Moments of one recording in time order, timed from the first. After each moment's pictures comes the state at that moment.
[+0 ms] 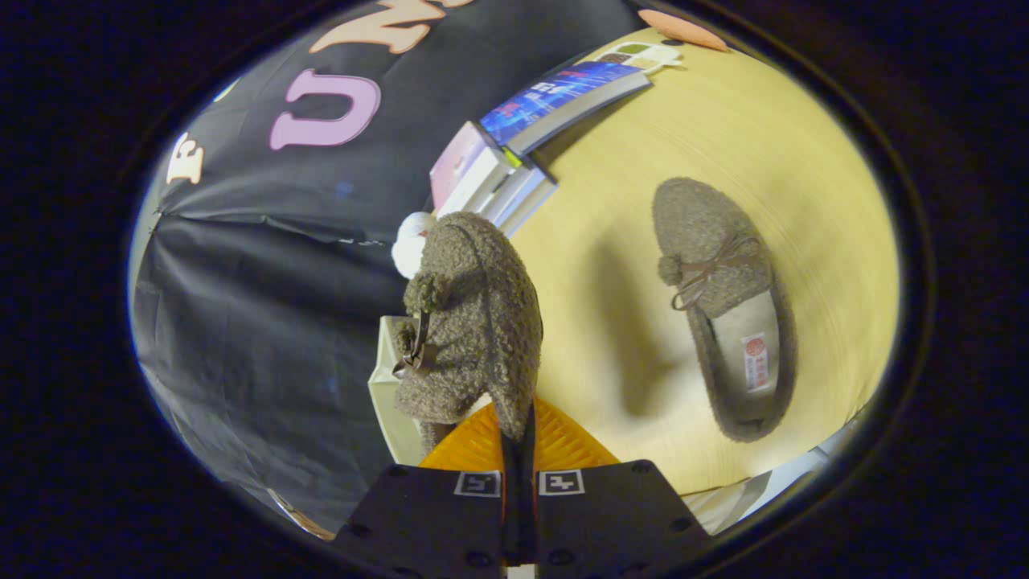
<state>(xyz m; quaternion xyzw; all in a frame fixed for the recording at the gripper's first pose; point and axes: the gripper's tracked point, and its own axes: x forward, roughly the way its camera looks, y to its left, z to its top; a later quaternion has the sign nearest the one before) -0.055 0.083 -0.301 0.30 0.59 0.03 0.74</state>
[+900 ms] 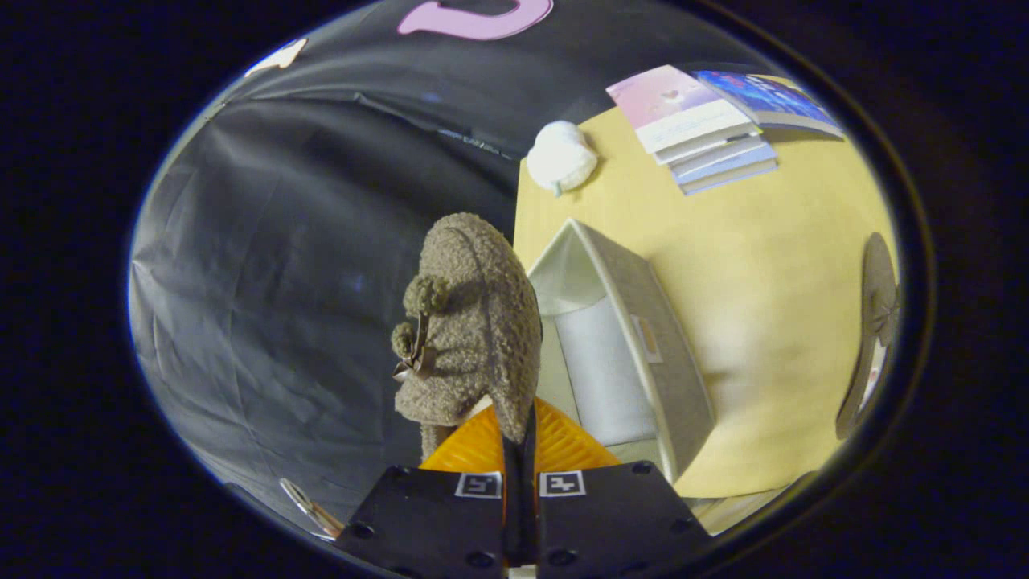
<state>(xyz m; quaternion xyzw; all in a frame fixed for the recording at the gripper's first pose) -0.065 0.288 -0.301 0.20 0.66 0.20 0.70</state>
